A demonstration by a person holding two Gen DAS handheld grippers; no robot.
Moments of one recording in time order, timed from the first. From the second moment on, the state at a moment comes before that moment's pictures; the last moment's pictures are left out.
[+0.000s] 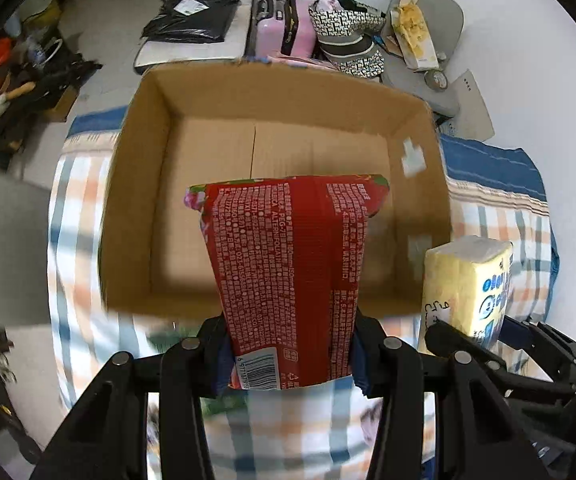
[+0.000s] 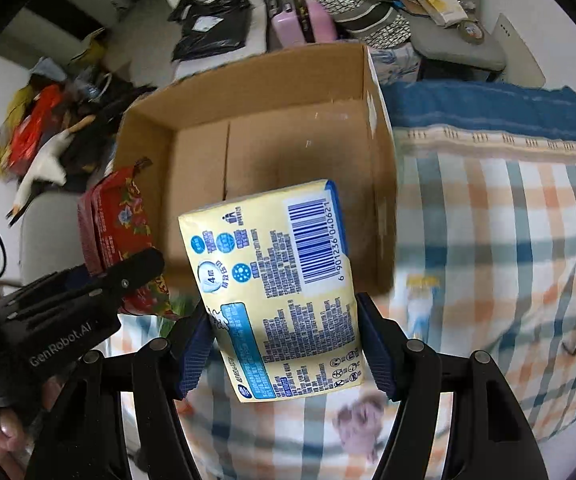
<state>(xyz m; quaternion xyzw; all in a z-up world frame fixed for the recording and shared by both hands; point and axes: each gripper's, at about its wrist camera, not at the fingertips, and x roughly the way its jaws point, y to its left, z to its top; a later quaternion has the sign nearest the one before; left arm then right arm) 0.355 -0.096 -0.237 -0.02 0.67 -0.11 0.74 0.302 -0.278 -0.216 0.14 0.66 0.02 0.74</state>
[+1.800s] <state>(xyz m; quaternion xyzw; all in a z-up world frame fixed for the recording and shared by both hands) 0.415 -0.060 -0.283 0.00 0.67 -0.08 0.74 0.374 -0.246 -0.295 0.07 0.68 -0.06 0.73</state>
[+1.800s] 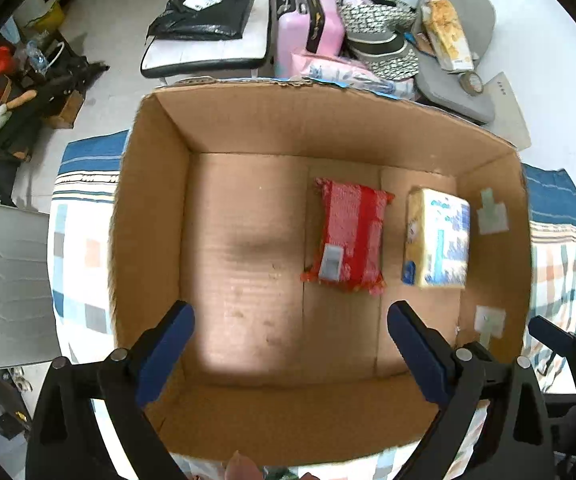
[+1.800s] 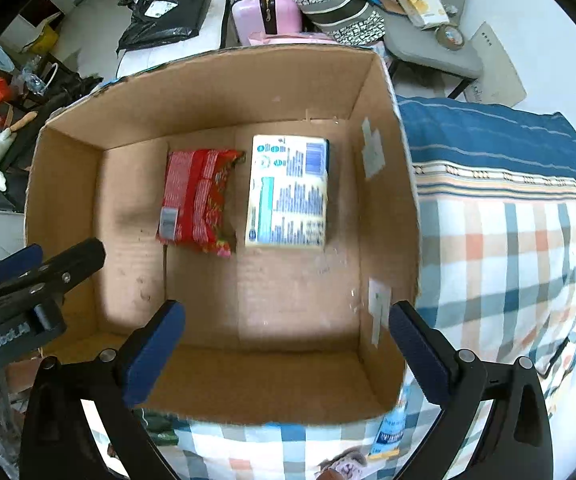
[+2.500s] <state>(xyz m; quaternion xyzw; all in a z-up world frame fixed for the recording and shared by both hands) 0.283 -0.046 -0.166 0.04 0.52 -0.06 0.85 0.248 -0.224 -0.178 0.05 0.59 -0.04 0.81</state>
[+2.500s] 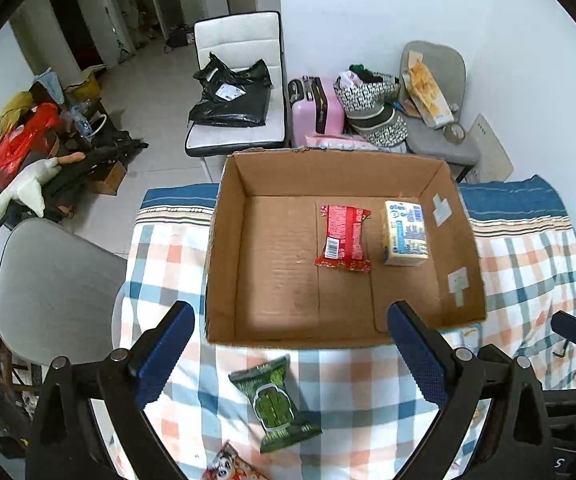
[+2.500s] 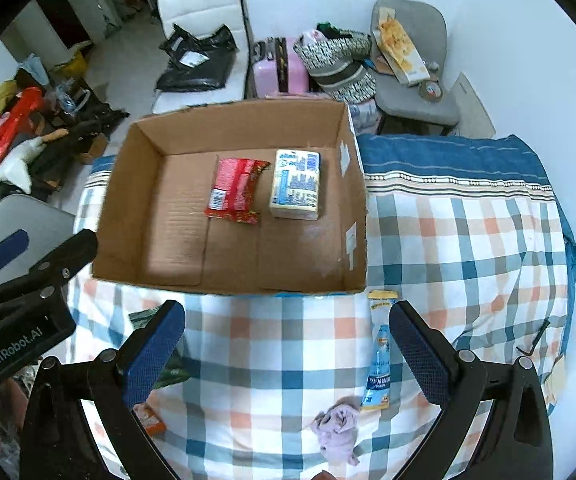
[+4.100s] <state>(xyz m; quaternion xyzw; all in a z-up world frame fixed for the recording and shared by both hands) 0.133 0.080 -0.413 -0.15 0.74 0.10 0.65 0.102 -0.277 -0.418 0.13 0.78 -0.02 0.61</state>
